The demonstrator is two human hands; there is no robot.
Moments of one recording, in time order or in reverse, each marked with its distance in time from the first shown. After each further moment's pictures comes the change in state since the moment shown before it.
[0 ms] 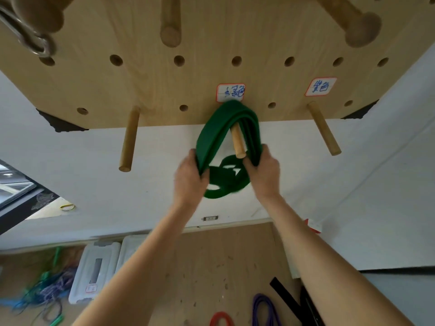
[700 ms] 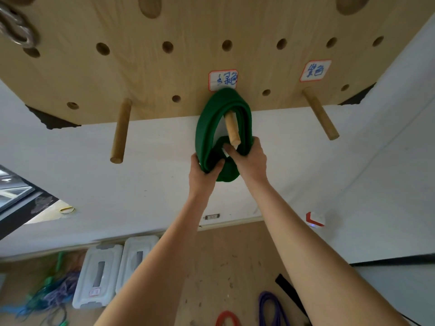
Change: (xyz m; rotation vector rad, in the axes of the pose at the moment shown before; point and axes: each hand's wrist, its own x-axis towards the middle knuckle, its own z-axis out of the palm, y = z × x) left_hand -0.008 -0.016 0.052 -0.558 -0.066 -0.429; right_hand -0.001 -0.011 0.019 0.295 -0.034 0.247
